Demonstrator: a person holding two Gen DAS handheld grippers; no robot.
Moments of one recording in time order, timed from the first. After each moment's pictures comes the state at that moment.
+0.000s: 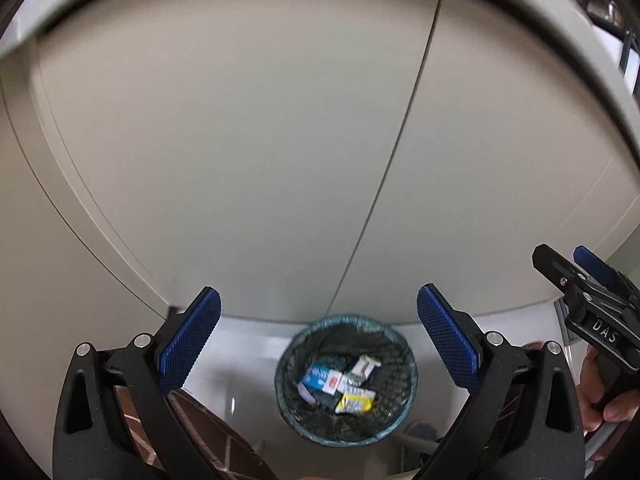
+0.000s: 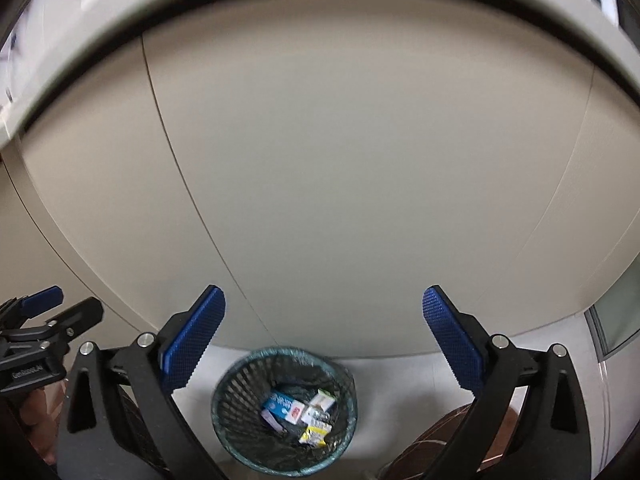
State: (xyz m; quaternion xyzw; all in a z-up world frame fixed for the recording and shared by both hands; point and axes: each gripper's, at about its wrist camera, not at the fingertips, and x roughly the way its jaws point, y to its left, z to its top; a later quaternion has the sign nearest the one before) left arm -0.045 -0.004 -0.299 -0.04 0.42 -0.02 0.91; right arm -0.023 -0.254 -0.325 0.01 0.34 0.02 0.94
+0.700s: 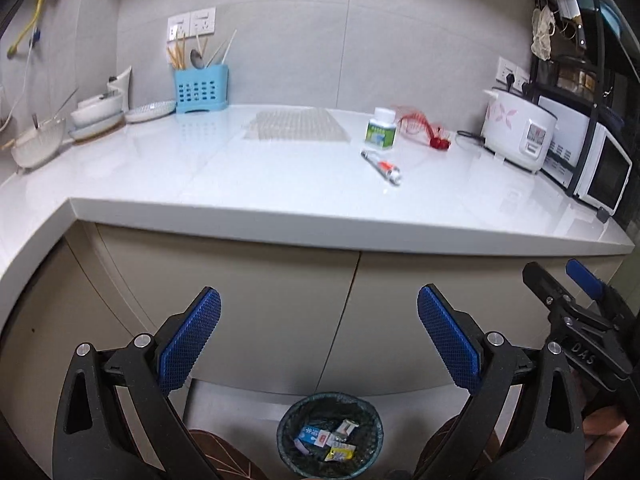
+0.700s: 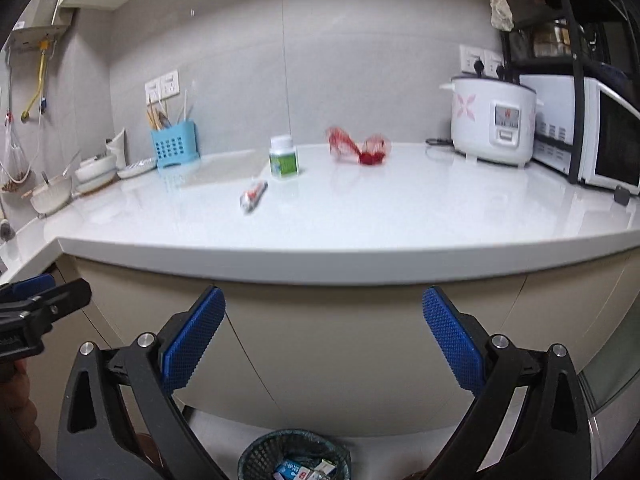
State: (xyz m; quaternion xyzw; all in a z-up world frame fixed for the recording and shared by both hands) left arm -0.066 -0.025 -0.070 -0.04 0.31 -0.02 0.95; right arm -0.056 -0.267 -0.097 0.01 0.21 0.04 0.98
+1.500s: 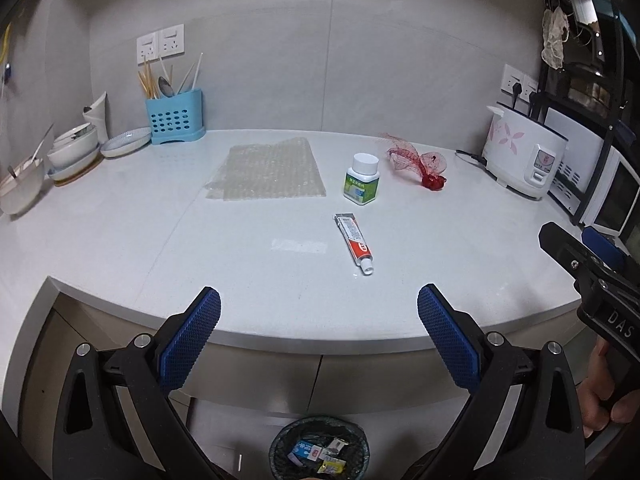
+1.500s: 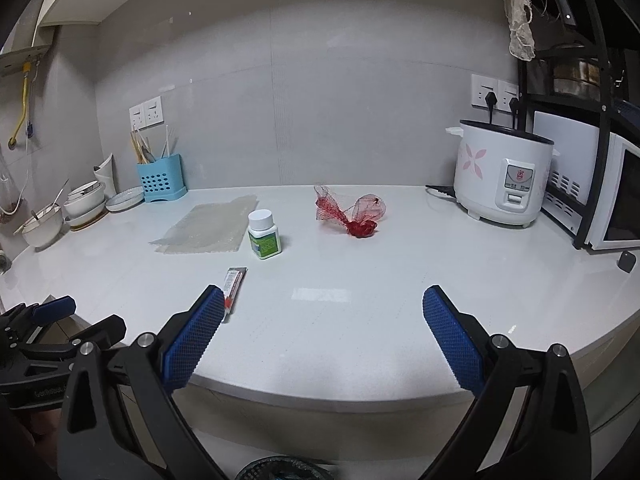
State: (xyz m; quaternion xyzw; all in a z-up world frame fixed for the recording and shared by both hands) left arm 0.035 -0.071 0.003 -0.02 0.33 -0.01 0.94; right arm 0.038 -0.290 0.012 0.00 0.22 0.04 0.98
